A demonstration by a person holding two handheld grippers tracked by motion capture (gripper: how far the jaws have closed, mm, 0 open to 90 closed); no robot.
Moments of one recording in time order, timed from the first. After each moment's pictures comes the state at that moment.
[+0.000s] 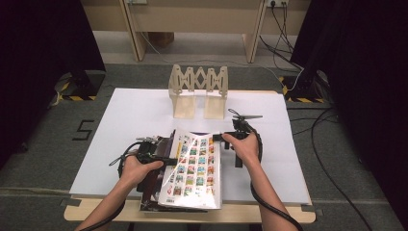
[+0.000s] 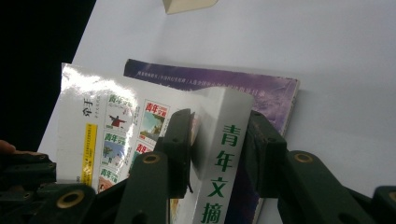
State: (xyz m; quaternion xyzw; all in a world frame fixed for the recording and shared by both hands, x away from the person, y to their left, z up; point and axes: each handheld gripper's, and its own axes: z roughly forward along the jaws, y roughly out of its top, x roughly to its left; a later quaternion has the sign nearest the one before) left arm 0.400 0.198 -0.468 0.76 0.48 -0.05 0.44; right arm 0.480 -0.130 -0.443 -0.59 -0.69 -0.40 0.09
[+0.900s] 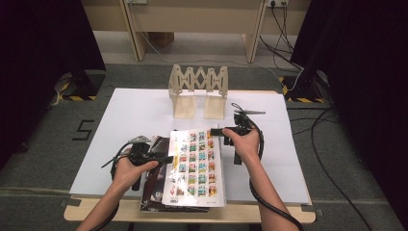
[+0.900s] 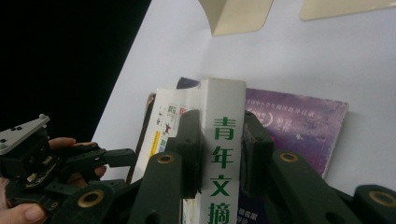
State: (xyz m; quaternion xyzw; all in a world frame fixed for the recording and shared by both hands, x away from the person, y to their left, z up) left arm 0.392 0.217 -0.459 0.75 0.46 0.03 0.48; right arm 0.473 -0.128 -0.414 -0.56 -0.68 -0.46 0.11
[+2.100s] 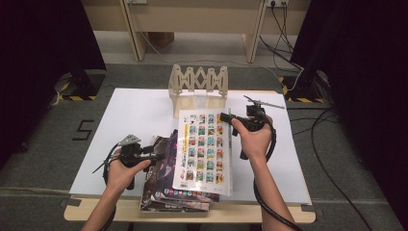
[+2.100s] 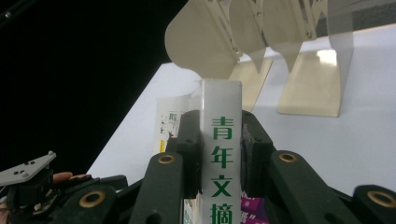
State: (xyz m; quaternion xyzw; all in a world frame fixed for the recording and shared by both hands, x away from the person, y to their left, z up) left arm 0.385 0.235 -0.456 0.72 0.48 0.09 0.49; right arm 0.439 -0.142 -0.345 -0.54 -0.65 -0.53 -0.04
